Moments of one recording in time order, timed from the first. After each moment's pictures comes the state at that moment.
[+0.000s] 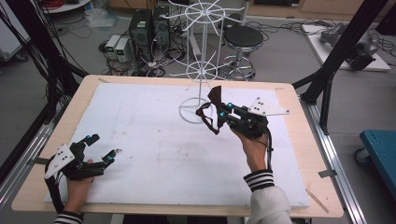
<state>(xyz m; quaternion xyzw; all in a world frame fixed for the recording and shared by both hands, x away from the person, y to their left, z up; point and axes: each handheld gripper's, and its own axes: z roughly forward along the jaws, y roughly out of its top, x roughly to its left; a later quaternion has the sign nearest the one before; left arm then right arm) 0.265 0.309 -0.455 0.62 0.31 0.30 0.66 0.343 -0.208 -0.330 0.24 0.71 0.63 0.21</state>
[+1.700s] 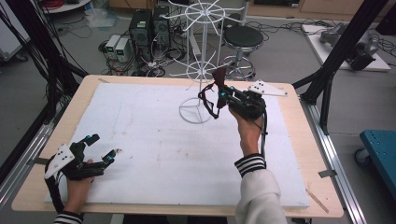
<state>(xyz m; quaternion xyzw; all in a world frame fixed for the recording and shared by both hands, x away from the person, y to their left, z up) 0.265 0.309 -0.455 0.62 0.31 0.30 0.65 0.384 -0.203 -0.314 0.32 0.67 0.63 0.21</state>
